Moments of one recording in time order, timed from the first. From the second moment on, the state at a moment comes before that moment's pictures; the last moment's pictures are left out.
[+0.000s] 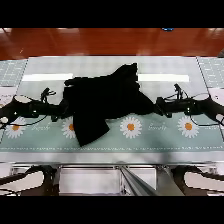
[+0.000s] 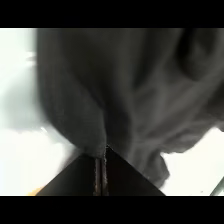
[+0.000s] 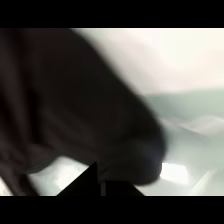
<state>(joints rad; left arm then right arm) 0.16 -1.36 0.71 0.67 -1.03 -1.33 -0.15 -1.43 0.78 -0.57 1.01 1.19</state>
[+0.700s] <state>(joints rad) 0.39 -0.88 1.64 0.50 -1.11 -1.32 -0.20 -0.98 1.92 -0.83 1.19 1.37</state>
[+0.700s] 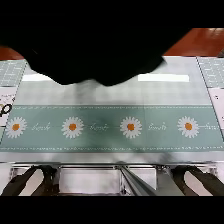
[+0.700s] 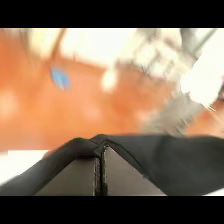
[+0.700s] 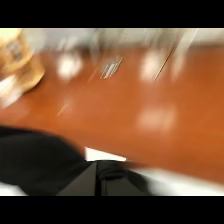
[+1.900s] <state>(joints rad) 0.17 -0.60 1.41 1.26 -1.13 -1.54 -0.21 -0.67 1.46 -1.14 1.36 1.50</state>
